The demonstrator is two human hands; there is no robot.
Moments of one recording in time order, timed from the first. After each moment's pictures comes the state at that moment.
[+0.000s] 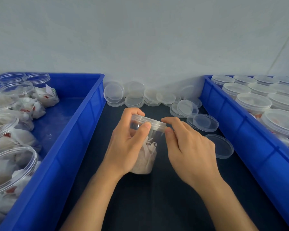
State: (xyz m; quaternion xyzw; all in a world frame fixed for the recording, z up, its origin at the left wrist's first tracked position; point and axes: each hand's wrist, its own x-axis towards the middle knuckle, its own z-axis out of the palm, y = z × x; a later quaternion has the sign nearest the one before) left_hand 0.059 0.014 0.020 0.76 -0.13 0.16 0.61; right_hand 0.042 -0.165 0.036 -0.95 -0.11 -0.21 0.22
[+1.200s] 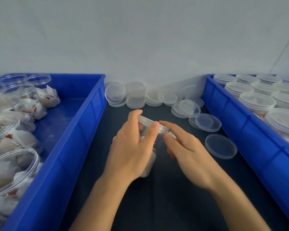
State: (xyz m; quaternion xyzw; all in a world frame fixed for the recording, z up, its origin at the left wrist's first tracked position) left_hand 0.044 0.003 0.030 0.87 -0.01 0.14 0.47; right_hand 0.051 -0.179 0.025 -0.86 -0.17 0.00 0.48
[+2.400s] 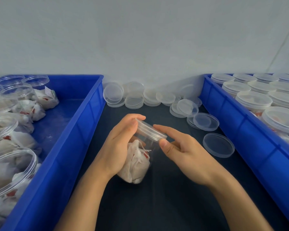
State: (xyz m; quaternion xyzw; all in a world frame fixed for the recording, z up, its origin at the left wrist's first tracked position) left_hand 0.057 0.034 0.020 0.75 -0.11 0.06 0.65; right_hand 0.059 -0.189 0.022 -0.88 -0.21 0.03 0.42
